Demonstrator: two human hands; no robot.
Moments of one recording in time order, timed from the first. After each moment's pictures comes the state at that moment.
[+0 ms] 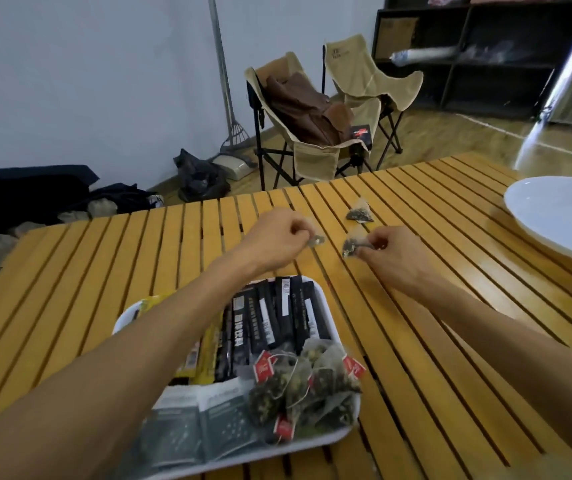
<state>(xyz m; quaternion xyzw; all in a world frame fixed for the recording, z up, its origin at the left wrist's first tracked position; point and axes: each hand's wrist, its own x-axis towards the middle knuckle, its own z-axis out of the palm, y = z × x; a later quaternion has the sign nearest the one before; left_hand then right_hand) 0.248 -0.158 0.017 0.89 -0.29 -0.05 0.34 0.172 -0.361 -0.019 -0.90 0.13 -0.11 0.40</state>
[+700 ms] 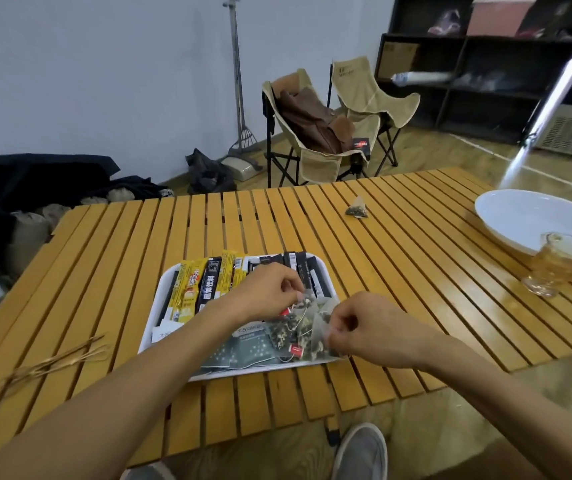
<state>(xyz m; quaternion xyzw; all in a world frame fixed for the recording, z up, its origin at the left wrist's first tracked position) 0.129 -0.089 -0.004 0.90 -0.27 -0.14 0.30 0.013 -0.266 0.026 -0.93 -0.04 0.14 0.34</state>
